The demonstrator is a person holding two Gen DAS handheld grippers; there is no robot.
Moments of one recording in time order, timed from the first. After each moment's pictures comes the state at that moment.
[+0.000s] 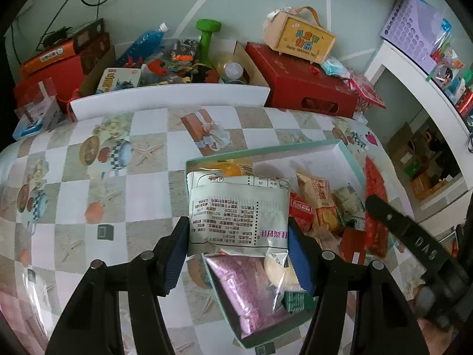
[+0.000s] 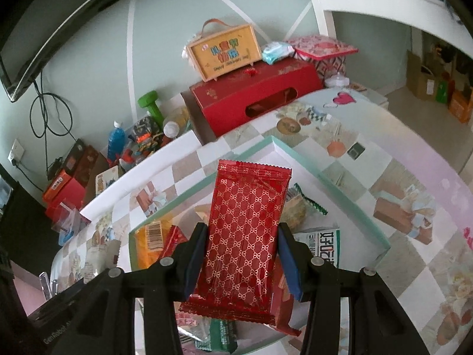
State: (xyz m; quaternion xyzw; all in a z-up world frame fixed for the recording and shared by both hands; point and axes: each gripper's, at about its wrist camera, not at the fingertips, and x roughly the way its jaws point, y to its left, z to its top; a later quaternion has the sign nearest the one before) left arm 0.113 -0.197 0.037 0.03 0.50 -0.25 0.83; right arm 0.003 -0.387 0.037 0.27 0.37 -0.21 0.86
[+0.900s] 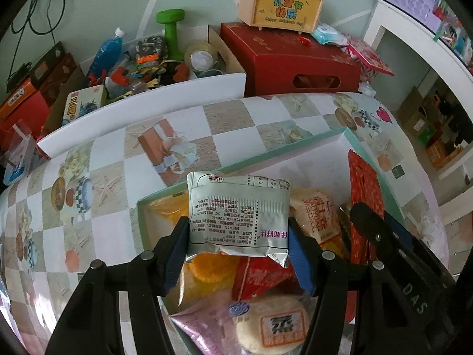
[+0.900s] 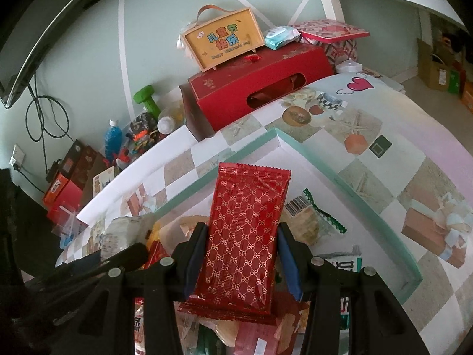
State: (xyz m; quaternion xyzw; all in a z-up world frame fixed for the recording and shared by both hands) left arm 0.145 -0.280 0.016 0.12 0.51 -0.24 0.81; right arm 0.032 -0.415 0.003 0.29 0.37 -0.18 0.86
